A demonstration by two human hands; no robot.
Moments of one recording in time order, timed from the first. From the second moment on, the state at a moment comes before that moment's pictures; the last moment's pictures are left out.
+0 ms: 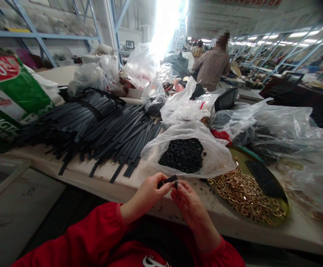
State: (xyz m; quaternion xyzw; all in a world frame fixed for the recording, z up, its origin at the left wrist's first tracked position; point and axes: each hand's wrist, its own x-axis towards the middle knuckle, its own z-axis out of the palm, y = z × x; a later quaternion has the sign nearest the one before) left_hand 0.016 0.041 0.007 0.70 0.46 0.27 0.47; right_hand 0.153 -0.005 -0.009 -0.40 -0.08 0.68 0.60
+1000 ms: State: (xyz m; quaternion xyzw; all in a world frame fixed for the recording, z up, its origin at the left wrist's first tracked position) left_hand -0.008 0.035 0.000 0.65 0.43 0.21 0.59; right_hand 0.128 -0.022 -0.019 -0.44 -0.13 0.68 0.57
